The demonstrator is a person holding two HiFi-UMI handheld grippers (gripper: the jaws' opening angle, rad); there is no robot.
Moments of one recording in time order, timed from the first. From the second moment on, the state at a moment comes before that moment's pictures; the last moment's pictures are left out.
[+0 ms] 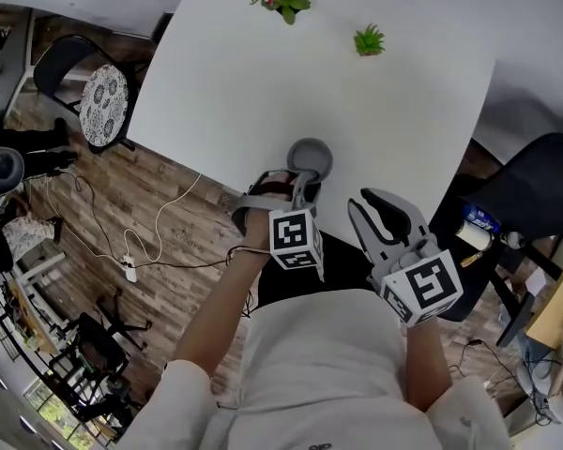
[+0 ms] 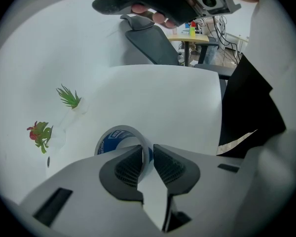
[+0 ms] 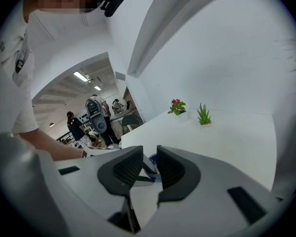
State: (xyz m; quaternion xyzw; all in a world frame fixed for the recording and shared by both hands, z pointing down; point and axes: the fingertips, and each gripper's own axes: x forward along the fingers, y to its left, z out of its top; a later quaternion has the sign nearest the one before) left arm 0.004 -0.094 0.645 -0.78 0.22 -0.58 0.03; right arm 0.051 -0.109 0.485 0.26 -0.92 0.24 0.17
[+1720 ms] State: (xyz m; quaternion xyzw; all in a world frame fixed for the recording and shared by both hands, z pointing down) left arm -0.031 -0.107 0.526 -0.78 0.40 -0.47 0.02; right arm 0.033 -0.106 0.453 0.25 -0.94 0.21 0.15
